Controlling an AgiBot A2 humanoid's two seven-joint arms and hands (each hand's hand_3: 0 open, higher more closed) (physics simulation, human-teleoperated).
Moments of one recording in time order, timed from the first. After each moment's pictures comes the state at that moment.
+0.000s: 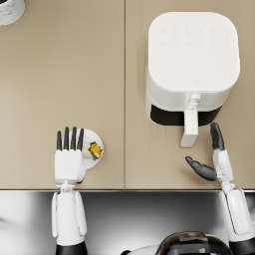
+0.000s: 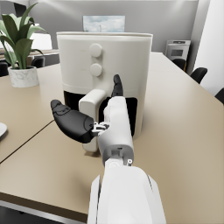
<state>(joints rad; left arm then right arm) 0.16 1.21 -0.15 -1.74 2.77 -0.52 -0.10 0.20 -1.35 0.20 1.68 1.33 0.00 0.00</state>
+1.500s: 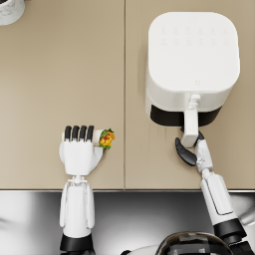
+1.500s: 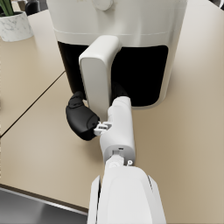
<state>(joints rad) 0.31 1.25 -0.04 -1.81 2.78 -0.03 0.00 0.39 -1.50 0.31 1.16 1.34 -0.08 0.00</state>
